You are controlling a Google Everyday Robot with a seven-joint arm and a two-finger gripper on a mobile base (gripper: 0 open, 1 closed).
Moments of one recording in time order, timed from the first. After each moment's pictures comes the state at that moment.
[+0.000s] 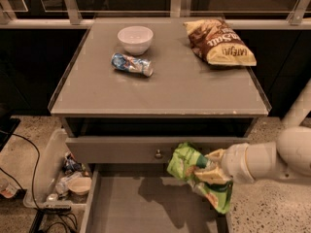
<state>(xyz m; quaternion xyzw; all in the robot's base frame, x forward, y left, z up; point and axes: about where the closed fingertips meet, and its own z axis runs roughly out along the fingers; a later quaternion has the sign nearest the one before) 0.438 -0.153 0.680 -0.48 0.79 0.21 0.32</state>
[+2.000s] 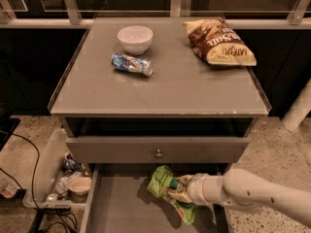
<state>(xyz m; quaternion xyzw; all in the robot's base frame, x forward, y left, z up) 0.460 -0.095 0.491 -0.48 0.78 0.20 0.36</state>
